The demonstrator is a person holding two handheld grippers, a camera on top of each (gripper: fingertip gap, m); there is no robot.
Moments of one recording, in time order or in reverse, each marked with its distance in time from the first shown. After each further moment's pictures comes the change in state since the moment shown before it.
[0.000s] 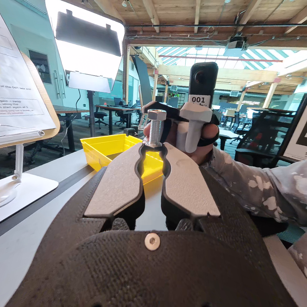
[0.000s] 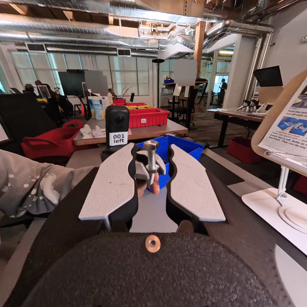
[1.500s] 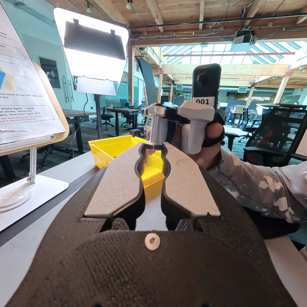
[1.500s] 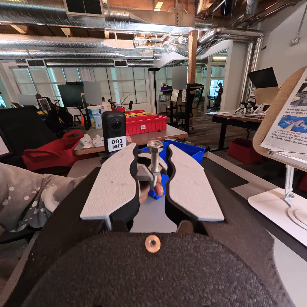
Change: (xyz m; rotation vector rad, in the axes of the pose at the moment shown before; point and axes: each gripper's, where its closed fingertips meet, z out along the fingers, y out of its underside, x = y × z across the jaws) left arm -0.004 -0.005 -0.003 0.000 -0.030 0.045; right arm 0.000 -0.003 0.006 0.046 0.026 0.046
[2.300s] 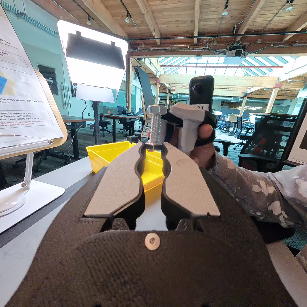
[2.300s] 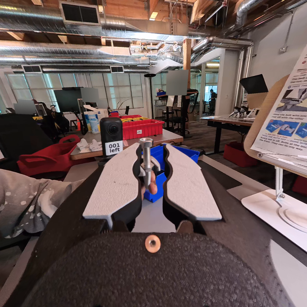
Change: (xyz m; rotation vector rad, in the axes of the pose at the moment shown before) left arm 0.001 -0.008 -0.003 0.052 0.018 -0.021; right arm 0.008 -0.009 -0.008 0.033 0.027 -0.004
